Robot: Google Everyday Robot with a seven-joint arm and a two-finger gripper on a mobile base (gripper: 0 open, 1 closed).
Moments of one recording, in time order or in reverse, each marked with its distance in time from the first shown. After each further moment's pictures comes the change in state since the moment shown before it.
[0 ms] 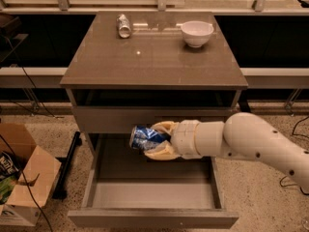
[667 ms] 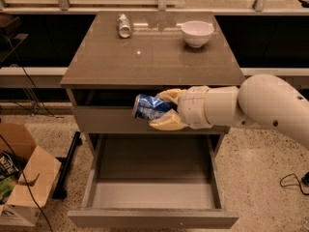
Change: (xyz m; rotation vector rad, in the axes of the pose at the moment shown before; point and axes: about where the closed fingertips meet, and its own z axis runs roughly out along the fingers) arm -0.068 -0.060 -0.050 0.082 0.002 -0.107
